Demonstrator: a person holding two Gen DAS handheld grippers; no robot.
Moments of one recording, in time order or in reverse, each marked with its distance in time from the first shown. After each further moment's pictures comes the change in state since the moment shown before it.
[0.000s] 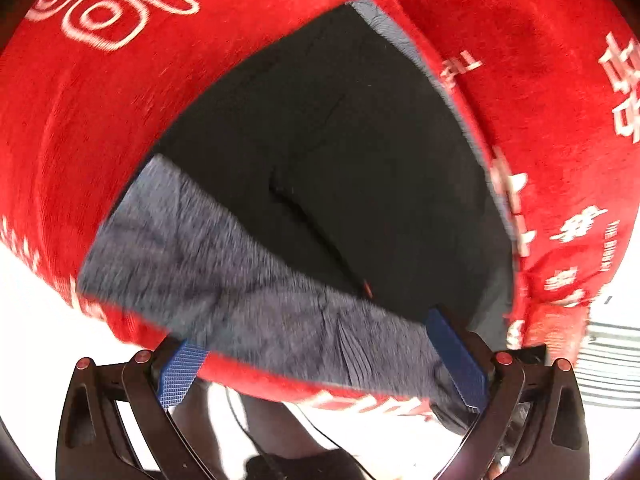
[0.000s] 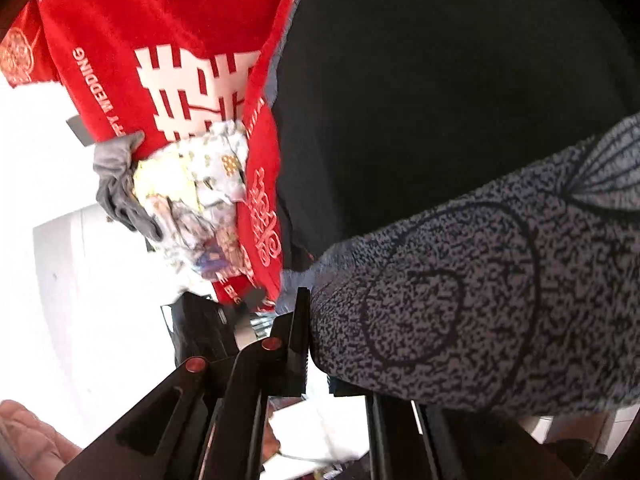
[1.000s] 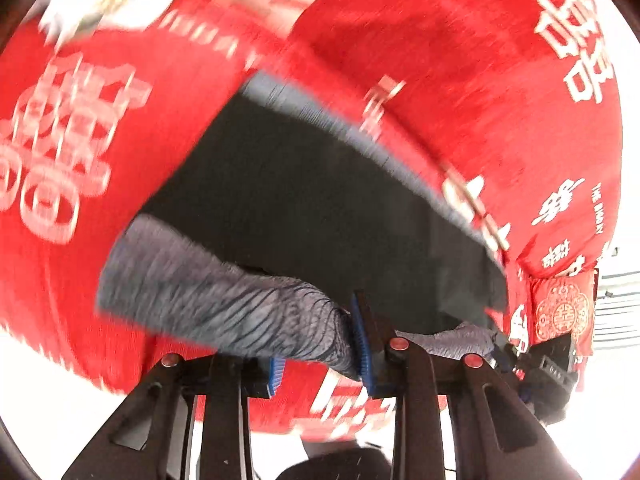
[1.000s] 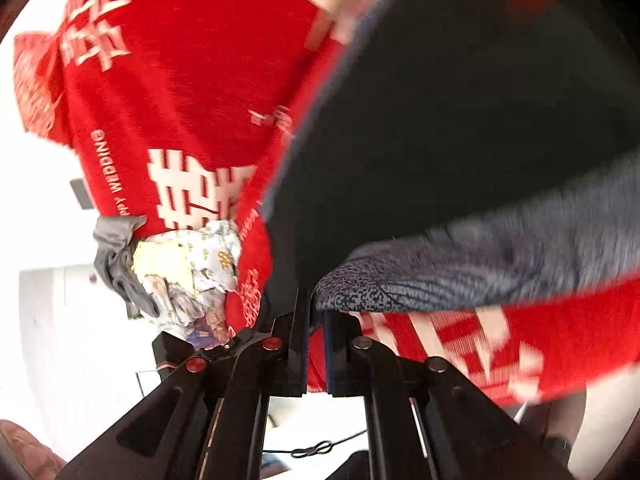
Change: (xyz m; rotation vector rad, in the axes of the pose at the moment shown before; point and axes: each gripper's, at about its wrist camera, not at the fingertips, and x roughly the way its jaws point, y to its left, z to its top) left arm -0.044 -0.104 0.063 0.217 -0.094 -0.013; right arm -0.138 0.040 0.052 -0.038 -0.332 -0.083
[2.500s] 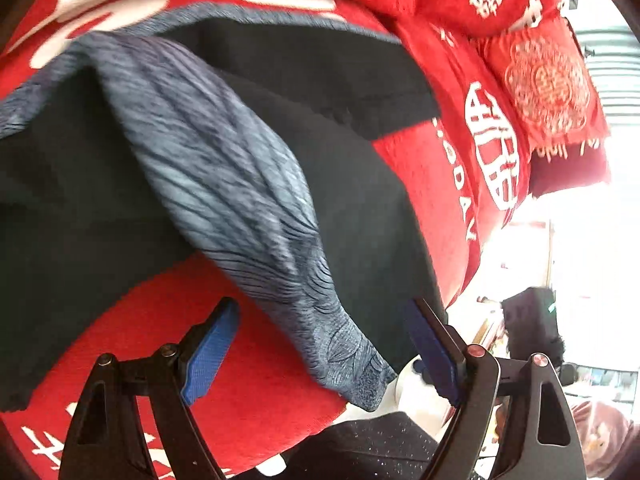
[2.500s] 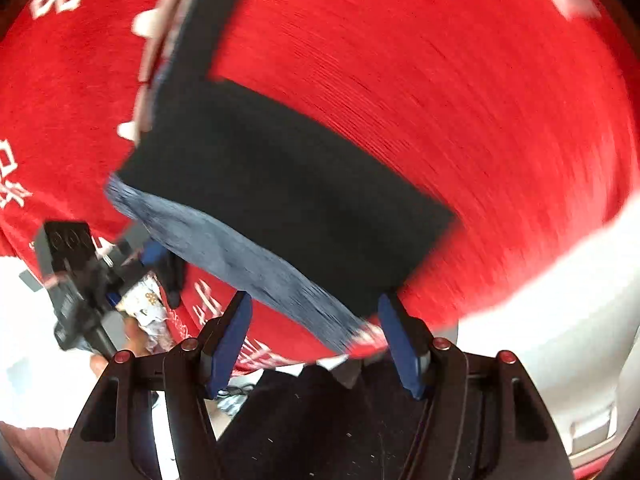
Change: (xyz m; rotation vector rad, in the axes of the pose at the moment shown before) left arm 0.265 -0.353 -0.112 0.620 0.601 -0.046; right arm -0.208 -0.221 0.030 0.417 0.094 -0.242
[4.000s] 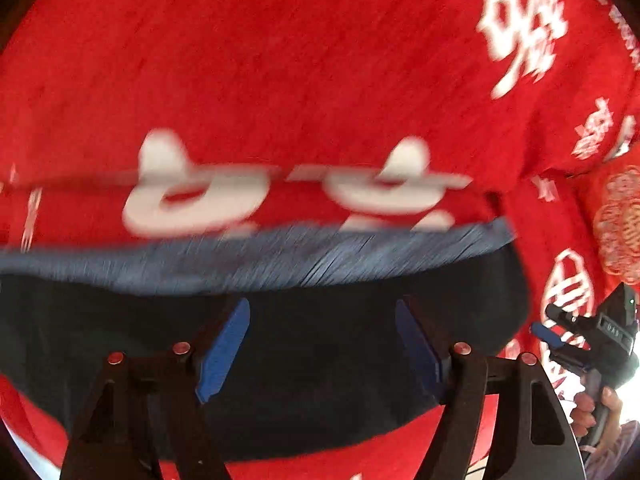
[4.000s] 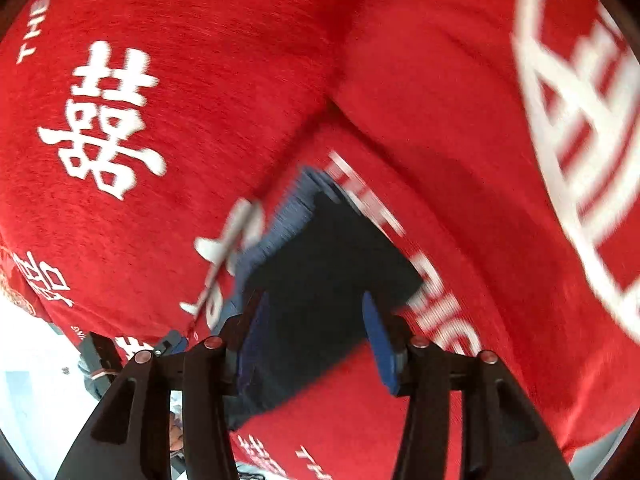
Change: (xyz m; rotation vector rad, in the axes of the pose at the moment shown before) left arm -0.044 0.026 0.121 -0.273 -0.314 0.357; right arm -0.115 0.066 0.233 -0.129 -0.262 0.057
